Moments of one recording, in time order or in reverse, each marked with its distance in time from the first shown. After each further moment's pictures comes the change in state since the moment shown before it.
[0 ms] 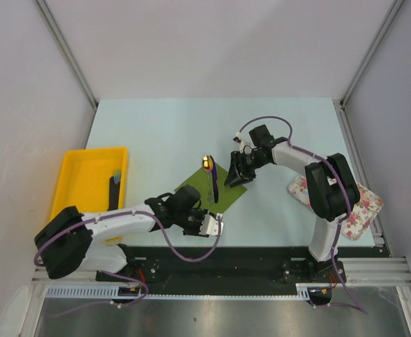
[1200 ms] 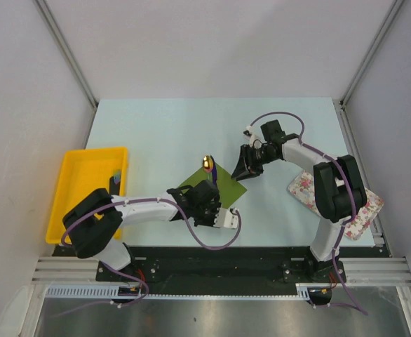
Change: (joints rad) left arm -0.053 0.278 0.197 -0.039 -0.195 0.020; right arm -0.089 -0.041 0.000 -0.013 -0.047 -0.014
